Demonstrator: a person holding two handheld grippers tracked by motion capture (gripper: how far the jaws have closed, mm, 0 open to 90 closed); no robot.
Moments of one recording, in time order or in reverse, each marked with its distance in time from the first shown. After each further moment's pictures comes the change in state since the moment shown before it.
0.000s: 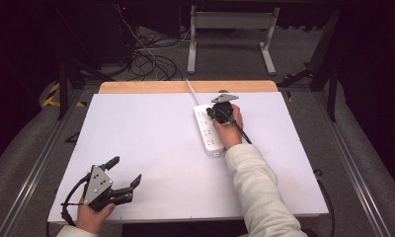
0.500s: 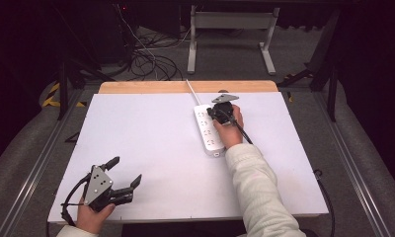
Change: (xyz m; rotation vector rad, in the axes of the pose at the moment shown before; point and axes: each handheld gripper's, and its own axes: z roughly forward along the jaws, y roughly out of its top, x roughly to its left) left arm -0.001 0.000 0.000 -0.002 0.000 0.002; right arm -0.003 -0.002 0.002 -0.001 -0.001 0.005
